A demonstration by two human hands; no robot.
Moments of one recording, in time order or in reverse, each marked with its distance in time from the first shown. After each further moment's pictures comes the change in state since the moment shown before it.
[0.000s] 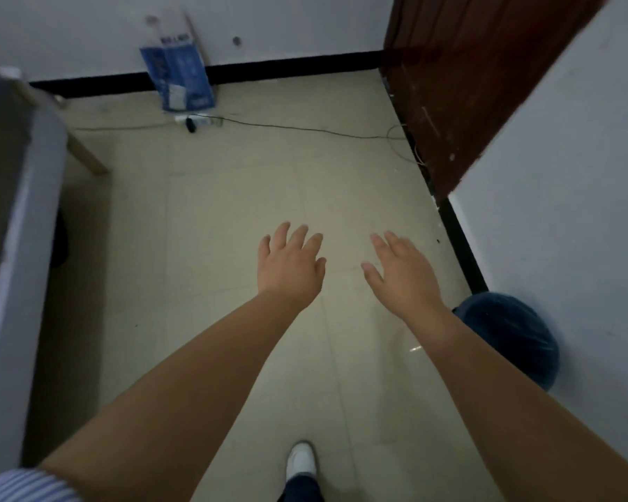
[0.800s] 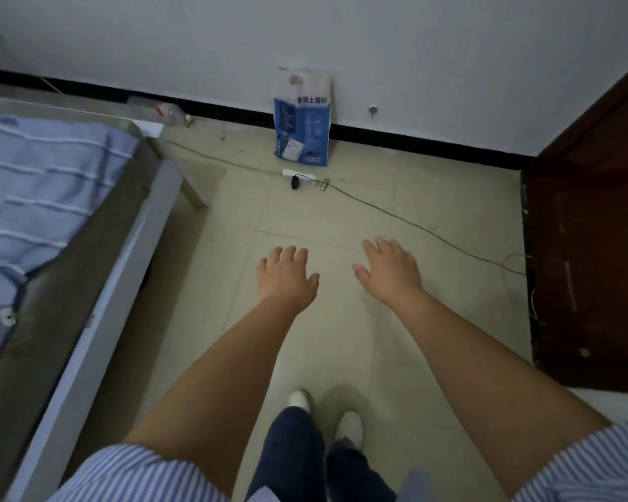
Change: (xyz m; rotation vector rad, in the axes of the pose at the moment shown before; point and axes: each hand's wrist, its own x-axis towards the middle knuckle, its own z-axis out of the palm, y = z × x) left_hand 0.360 -0.260 -0.167 -0.160 -0.128 -0.502; right_hand 0.485 -0.240 -0.133 -0.179 -0.242 -0.299
